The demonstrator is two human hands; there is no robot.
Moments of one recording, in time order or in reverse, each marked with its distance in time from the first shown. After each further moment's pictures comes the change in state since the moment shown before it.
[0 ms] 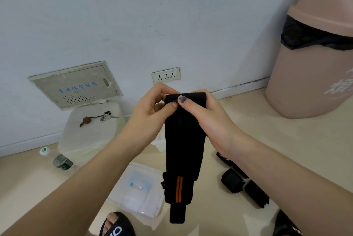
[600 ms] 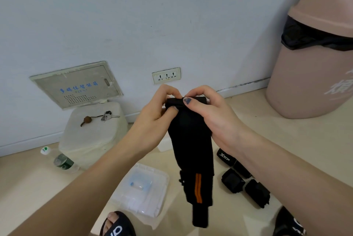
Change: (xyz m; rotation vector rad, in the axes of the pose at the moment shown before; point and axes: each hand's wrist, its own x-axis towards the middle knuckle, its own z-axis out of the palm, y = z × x) left_hand -0.008 0.002 0.006 0.157 -0.030 -0.001; right_hand 0.000 -0.006 -0.007 0.050 -0.048 -0.028
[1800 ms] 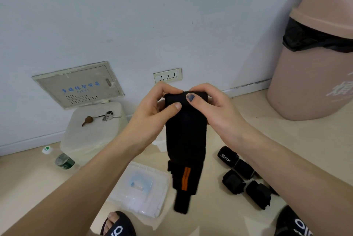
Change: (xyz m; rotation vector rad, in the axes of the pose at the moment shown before) left_hand 0.006 -0.004 -0.008 -0.254 -0.028 0.018; right_hand 0.000 -0.006 -0.003 -0.225 -0.004 -0.143
